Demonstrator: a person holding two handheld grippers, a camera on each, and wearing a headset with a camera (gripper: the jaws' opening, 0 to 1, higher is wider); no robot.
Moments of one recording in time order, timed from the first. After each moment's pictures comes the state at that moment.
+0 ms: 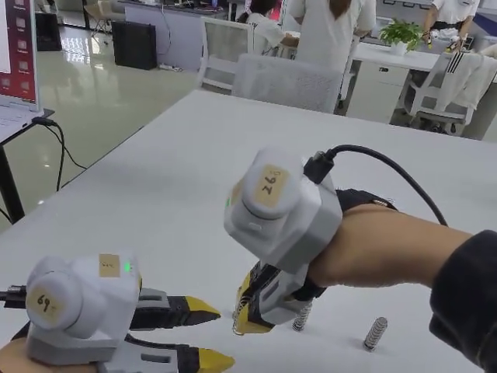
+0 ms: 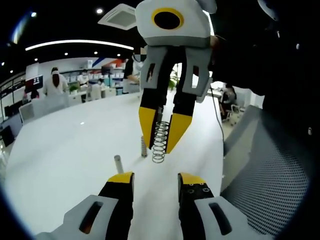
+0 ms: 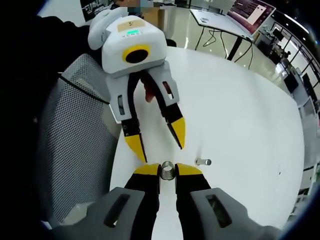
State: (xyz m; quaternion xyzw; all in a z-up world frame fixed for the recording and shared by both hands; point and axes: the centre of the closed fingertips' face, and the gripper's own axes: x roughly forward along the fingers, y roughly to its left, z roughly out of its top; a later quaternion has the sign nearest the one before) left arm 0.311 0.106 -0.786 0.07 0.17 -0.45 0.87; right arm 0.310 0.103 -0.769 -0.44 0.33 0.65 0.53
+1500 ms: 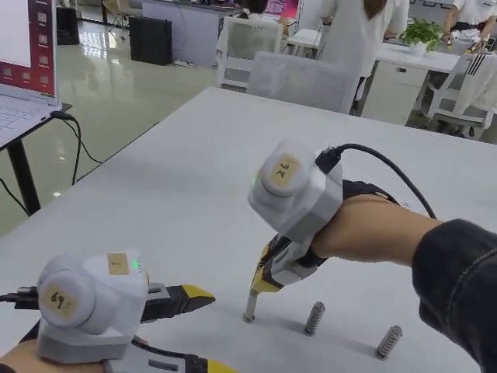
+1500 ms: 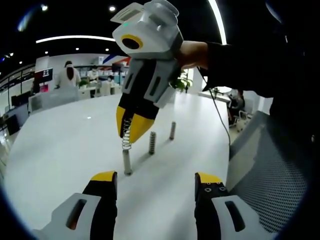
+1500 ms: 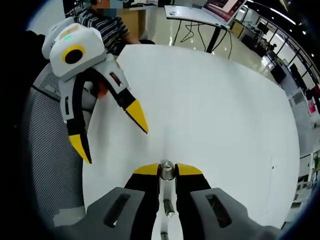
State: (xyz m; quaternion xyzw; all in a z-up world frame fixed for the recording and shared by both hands) left arm 0.317 0.116 -0.791 0.05 0.19 -0.42 0.89; right arm 0.380 0.117 -0.788 -0.44 0.33 0.61 0.58
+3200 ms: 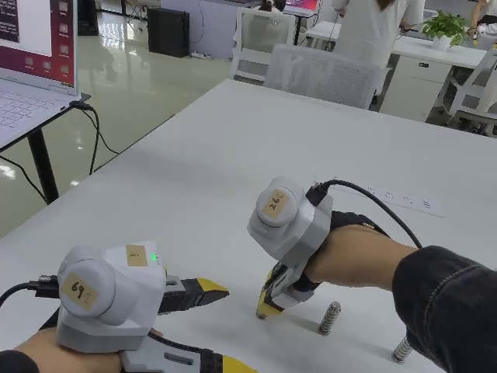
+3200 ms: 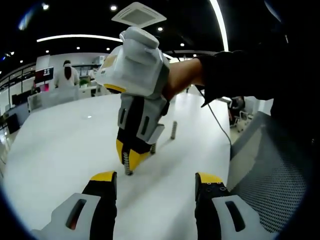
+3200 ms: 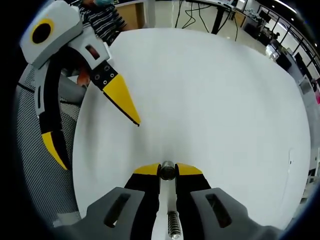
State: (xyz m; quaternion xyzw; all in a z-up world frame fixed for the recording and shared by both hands) left arm 0.319 0.117 -0.793 0.05 0.19 -0.42 0.89; right arm 0.380 0.122 -0.848 -0.43 0.38 0.60 0.56
